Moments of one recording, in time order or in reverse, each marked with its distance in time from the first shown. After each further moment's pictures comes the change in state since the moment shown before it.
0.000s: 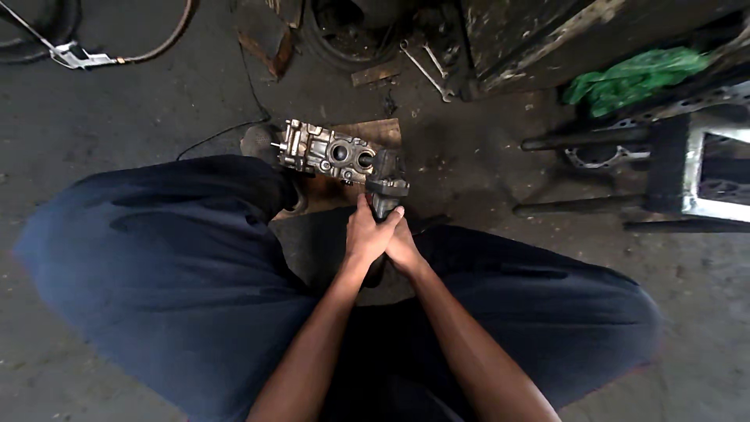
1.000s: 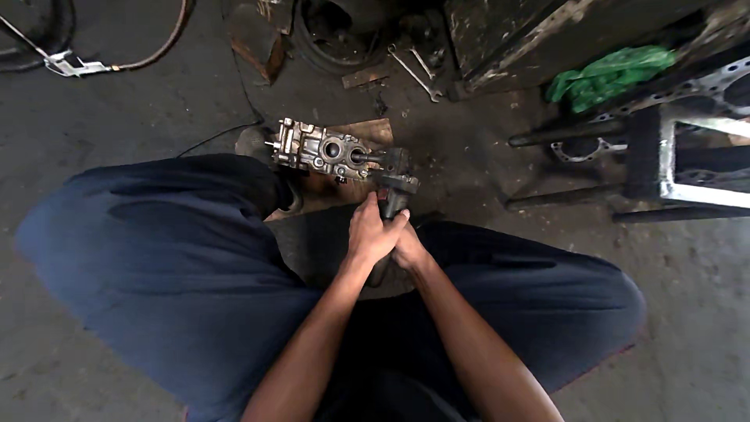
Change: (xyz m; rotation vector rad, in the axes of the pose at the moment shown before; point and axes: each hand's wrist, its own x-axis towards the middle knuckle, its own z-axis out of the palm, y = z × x) left_hand -0.019 0.006 0.009 0.156 -0.055 0.159; right_hand -0.012 0.020 -0.017 0.402 -0.012 0.102
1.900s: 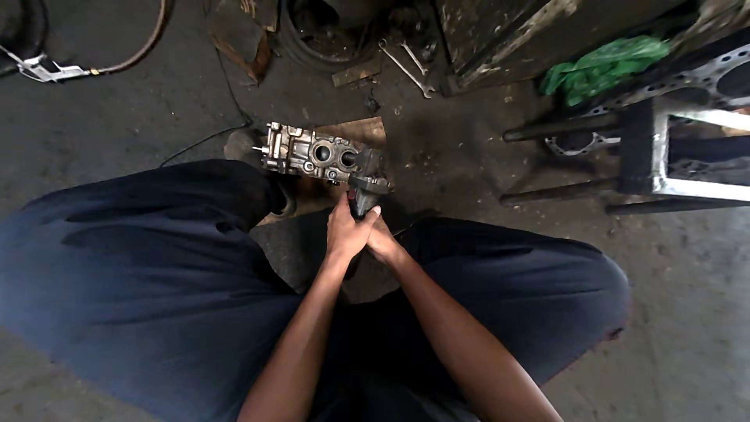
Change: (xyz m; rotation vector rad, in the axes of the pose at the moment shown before) left_hand 0.022 -0.028 -0.009 -0.089 0.090 -0.087; right_hand 0.031 0.021 0.018 -0.094 -0.116 -0.075
